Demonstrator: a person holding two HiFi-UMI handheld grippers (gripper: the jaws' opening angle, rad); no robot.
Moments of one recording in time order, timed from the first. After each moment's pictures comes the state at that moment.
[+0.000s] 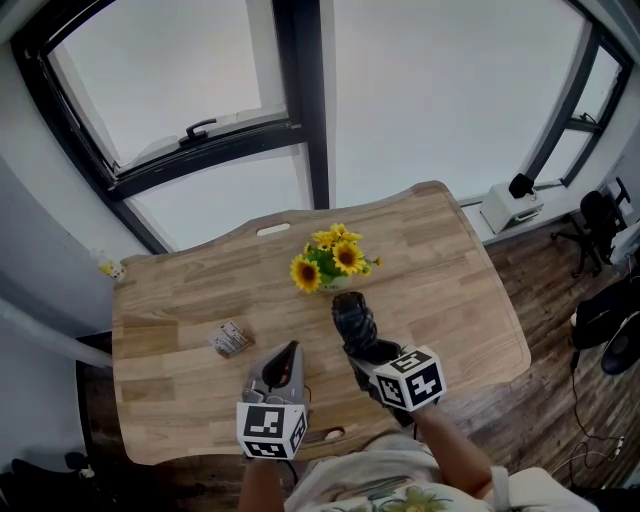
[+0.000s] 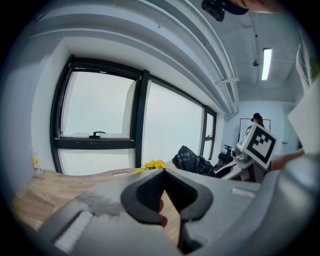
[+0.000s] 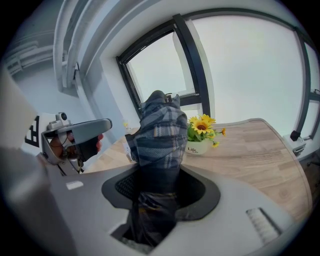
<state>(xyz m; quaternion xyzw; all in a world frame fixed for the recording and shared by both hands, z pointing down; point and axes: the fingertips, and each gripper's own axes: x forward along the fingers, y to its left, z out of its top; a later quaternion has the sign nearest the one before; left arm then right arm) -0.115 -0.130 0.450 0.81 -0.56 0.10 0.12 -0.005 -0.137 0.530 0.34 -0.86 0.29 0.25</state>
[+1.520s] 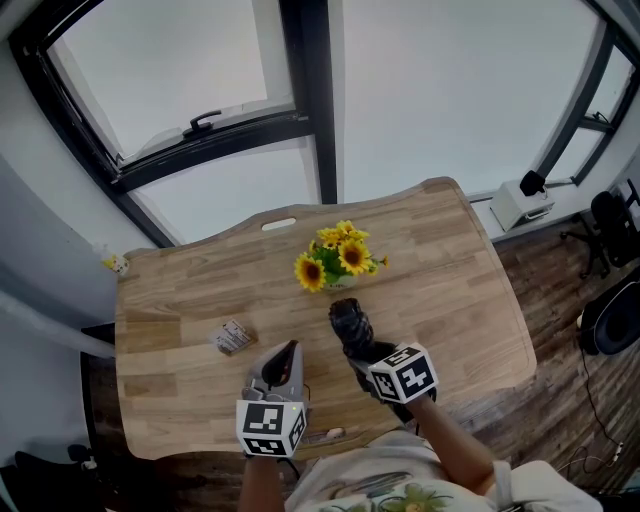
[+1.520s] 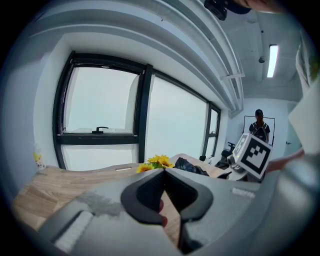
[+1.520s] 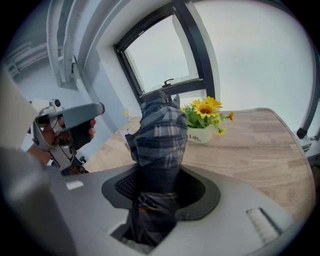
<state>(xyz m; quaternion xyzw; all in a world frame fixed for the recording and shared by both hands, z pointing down) -0.121 -0.144 0.467 0.80 -0.57 0.12 0.14 -0.010 -0.147 0.579 0.30 -0.85 0.31 0.31</state>
